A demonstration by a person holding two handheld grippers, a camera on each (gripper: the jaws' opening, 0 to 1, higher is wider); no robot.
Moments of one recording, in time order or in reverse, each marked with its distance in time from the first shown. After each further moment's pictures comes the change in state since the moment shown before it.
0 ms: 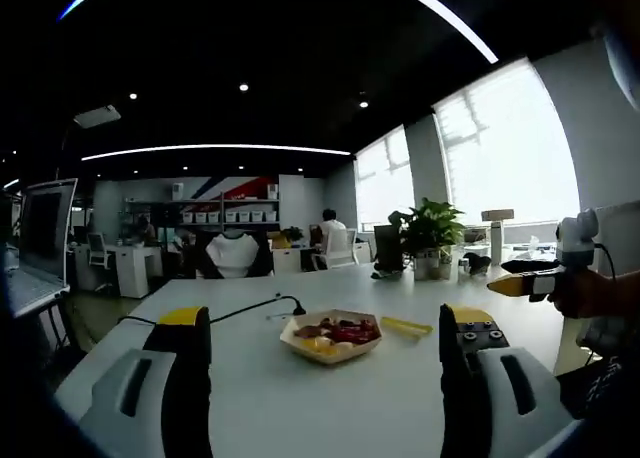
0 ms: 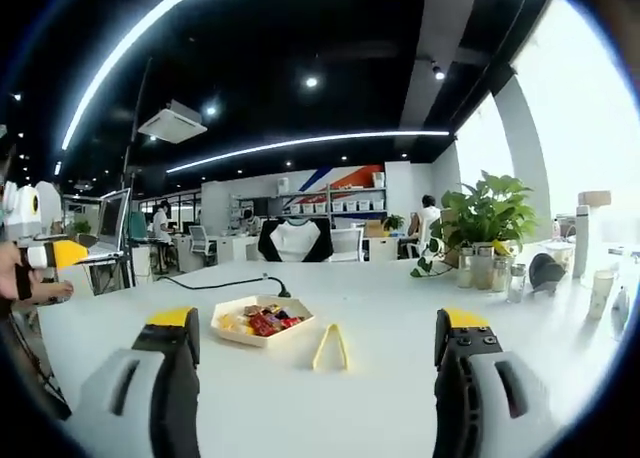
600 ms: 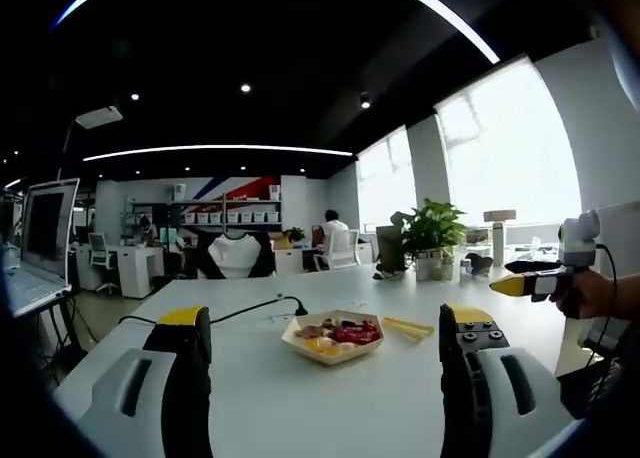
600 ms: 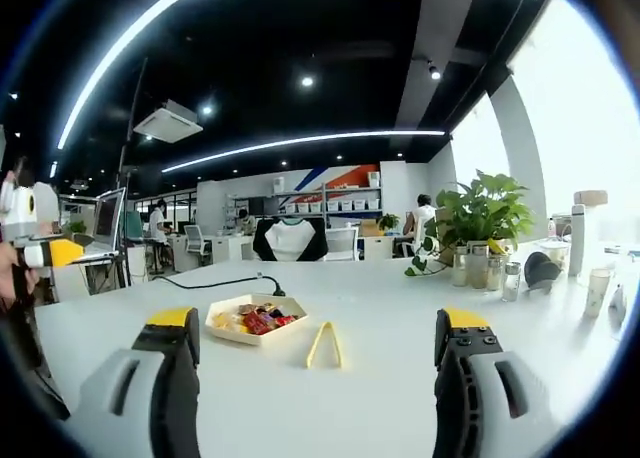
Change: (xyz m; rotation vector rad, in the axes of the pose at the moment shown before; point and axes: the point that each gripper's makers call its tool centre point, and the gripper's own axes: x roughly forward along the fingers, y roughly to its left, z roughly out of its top) left arm -0.001 0.000 -0.002 -0.004 -0.006 0.010; right arm -0.003 -0.006 -0.003 0.001 0.004 -0.023
